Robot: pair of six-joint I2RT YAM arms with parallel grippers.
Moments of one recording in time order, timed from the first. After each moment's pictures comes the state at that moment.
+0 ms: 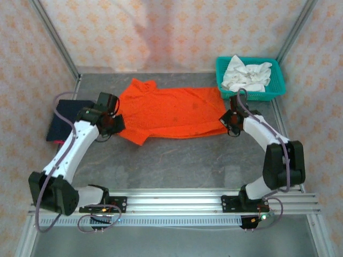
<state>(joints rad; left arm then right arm) -0.16 1.25 1.13 -1.05 -0.04 -0.57 0.13 1.48 0.98 -0.57 -0.02 0.90</state>
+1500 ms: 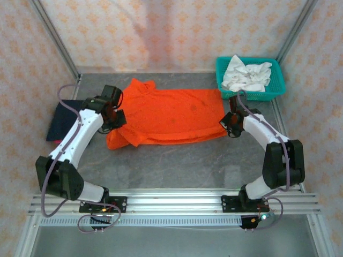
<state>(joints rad) -0.16 1.44 1.32 -1.11 -0.11 -0.54 0.13 1.52 1.02 -0.67 -0.03 0.90</state>
